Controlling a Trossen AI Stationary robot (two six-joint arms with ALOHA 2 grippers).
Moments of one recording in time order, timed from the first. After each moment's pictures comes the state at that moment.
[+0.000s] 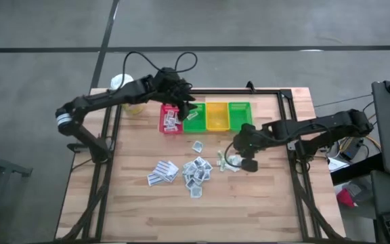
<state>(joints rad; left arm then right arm) 0.43 1.50 1.38 -0.46 0.22 0.03 0.09 1.28 0.98 -0.77 0.06 0.19</state>
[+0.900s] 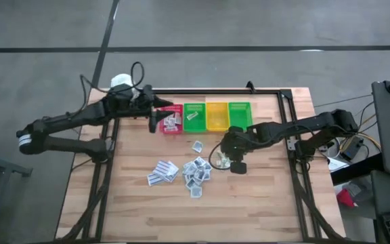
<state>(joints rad) 0.38 0.93 0.86 -0.10 0.18 -0.07 0.09 1.48 1.11 -0.74 0.04 0.15</state>
